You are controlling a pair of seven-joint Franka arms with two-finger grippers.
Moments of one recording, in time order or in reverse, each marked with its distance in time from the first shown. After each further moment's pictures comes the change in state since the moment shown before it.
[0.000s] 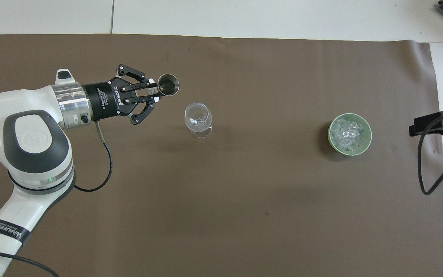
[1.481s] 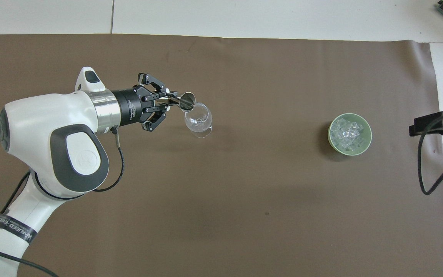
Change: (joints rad) left arm -0.038 0.001 -0.105 -0.032 0.416 0.269 0.000; right arm 0.000 0.000 0.000 0.000 0.000 0.000 0.000
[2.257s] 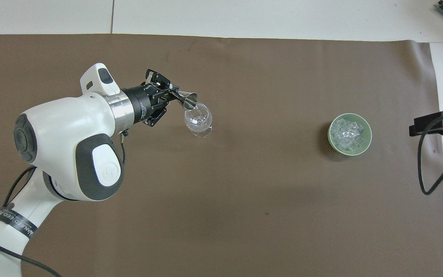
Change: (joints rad) left arm -0.016 0.008 -0.006 -0.004 0.210 0.076 0.000; right arm 0.000 0.000 0.000 0.000 0.000 0.000 0.000
